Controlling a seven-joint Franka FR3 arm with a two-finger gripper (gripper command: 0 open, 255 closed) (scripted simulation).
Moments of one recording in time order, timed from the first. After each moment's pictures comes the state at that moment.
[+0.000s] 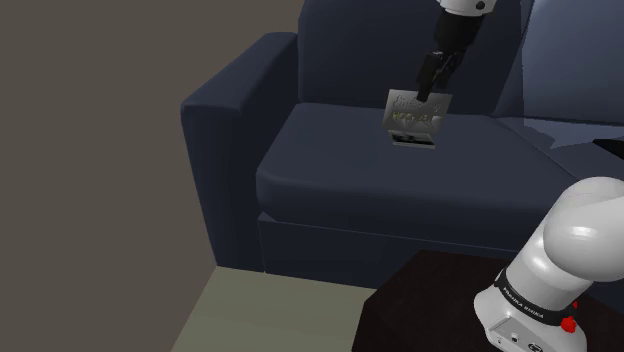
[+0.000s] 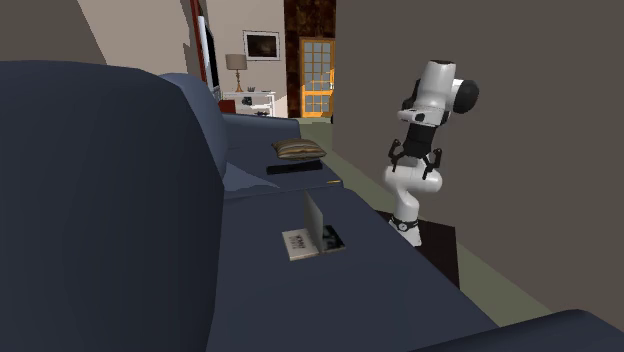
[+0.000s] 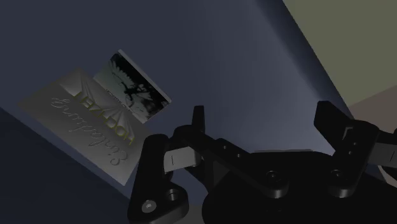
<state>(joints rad) 0.01 -0.75 0.07 -2.27 -0.08 1.66 -0.02</state>
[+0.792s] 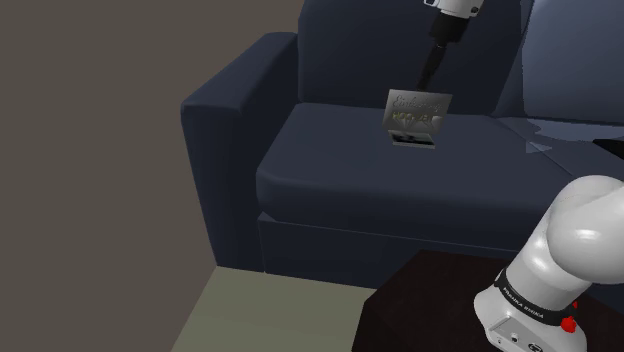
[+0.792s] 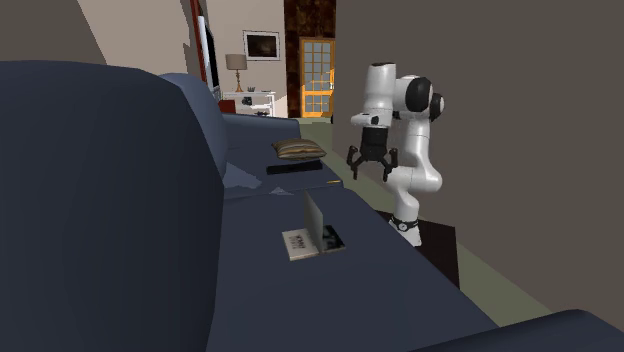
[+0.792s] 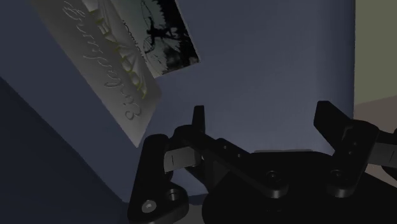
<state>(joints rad) 0.09 -0.53 -0.26 -2.12 -0.08 1.78 -0.57</state>
